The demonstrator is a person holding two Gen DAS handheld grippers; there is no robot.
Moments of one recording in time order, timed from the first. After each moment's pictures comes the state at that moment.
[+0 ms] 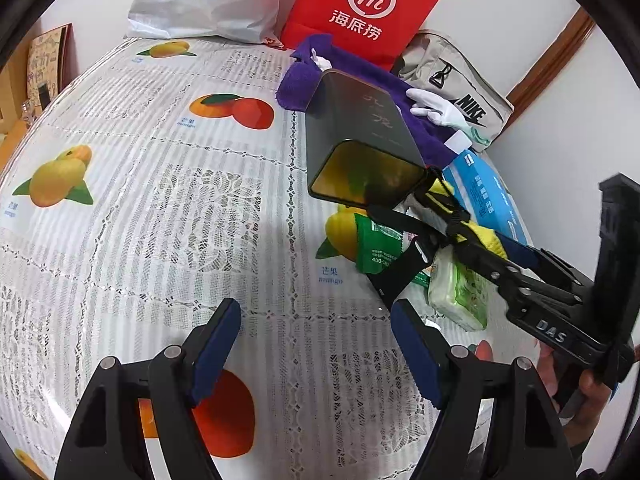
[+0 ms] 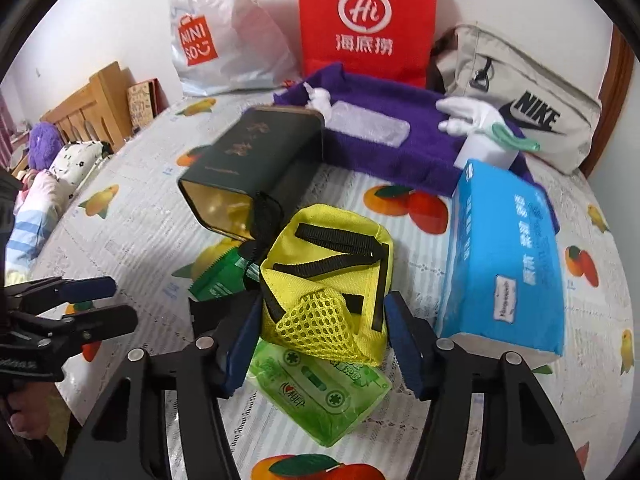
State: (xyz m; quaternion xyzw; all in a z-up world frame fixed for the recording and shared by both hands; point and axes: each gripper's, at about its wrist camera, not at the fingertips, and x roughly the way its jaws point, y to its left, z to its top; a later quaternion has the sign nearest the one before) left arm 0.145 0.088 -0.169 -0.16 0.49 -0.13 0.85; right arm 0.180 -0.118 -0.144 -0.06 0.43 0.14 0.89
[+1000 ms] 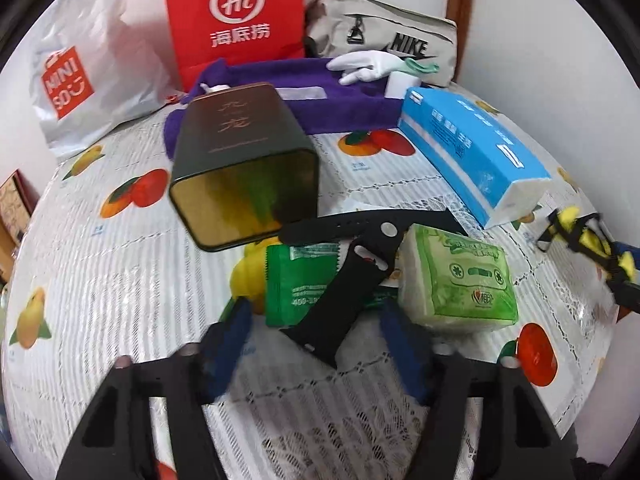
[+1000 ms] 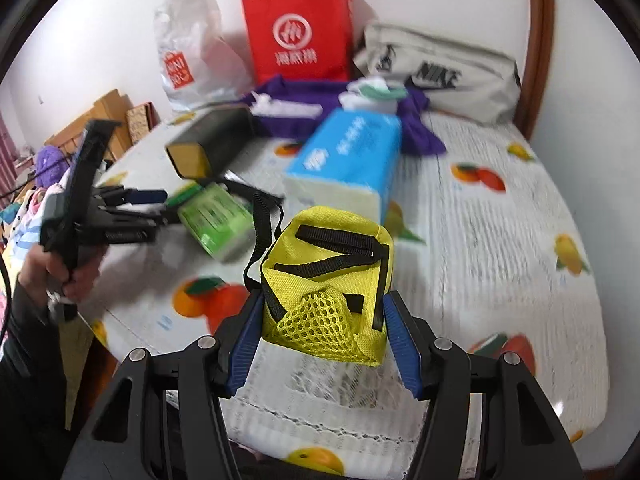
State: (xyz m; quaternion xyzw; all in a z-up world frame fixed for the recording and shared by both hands) left arm 0.163 -0.010 -0.174 0.07 0.44 -0.16 0.88; right arm 0.071 -0.265 -0.142 -0.02 0.42 0.12 0.90
